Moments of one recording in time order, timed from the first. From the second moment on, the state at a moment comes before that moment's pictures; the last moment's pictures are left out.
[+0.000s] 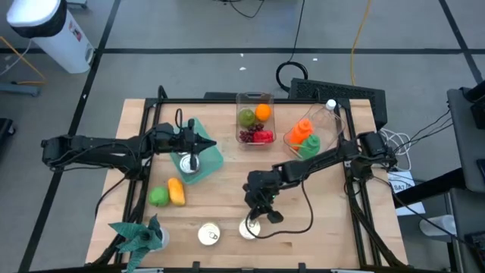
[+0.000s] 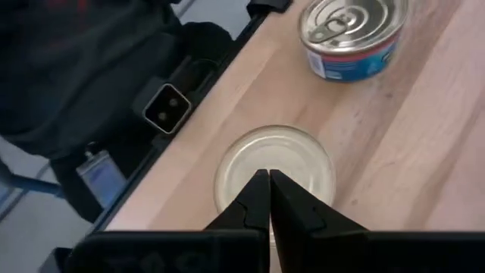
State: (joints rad) left arm 0.23 0.94 0.39 0.39 0.11 0.09; right arm 0.21 1.84 1.18 -0.08 -0.59 -0.03
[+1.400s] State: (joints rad) left arm 0.21 0.86 0.39 0.35 -0.03 -0.14; right arm 0.21 2.02 1.19 -0.01 -0.43 0.19
